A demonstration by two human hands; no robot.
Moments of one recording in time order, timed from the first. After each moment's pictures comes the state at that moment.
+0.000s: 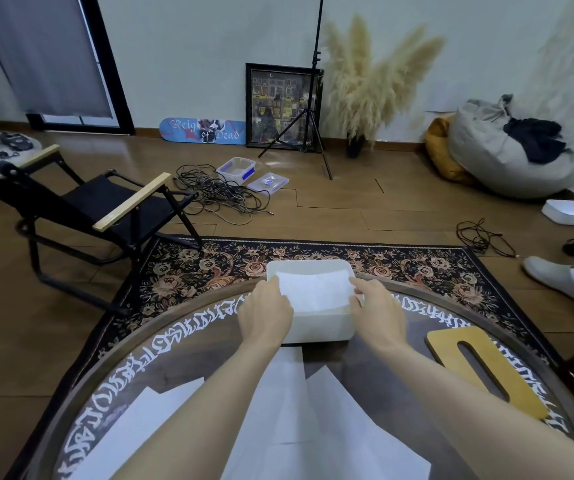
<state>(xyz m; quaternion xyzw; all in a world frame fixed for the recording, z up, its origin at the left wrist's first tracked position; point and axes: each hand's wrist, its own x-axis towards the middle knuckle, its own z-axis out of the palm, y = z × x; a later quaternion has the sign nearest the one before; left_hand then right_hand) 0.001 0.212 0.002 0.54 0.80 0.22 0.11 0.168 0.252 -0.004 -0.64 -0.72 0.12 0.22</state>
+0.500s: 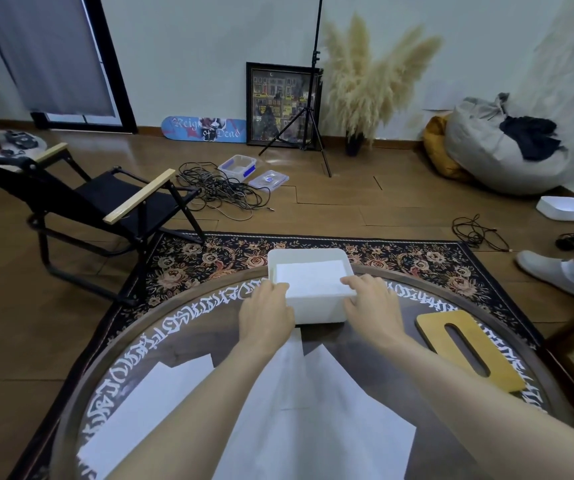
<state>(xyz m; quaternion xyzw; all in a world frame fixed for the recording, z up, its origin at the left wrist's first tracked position) 0.005 0.167 0.004 0.62 0.76 0.17 0.10 0.174 0.220 0.009 -0.61 -0.77 0.07 0.14</state>
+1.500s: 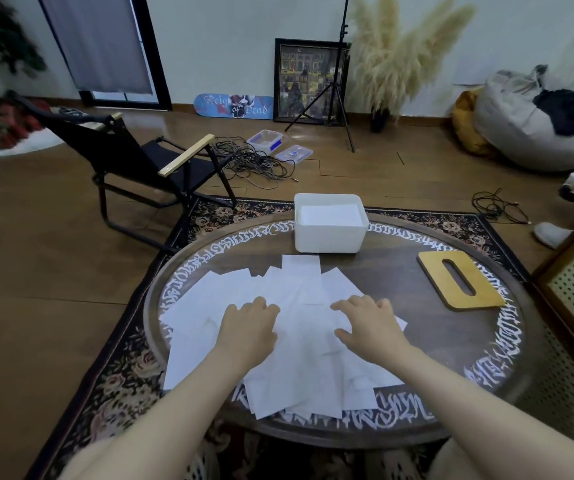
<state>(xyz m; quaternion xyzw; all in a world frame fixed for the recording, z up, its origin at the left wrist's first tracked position) -0.001 -0.036 -0.015 0.68 0.73 -0.03 0.03 0.197 0.037 -0.018 -0.49 -0.87 0.05 -0.02</state>
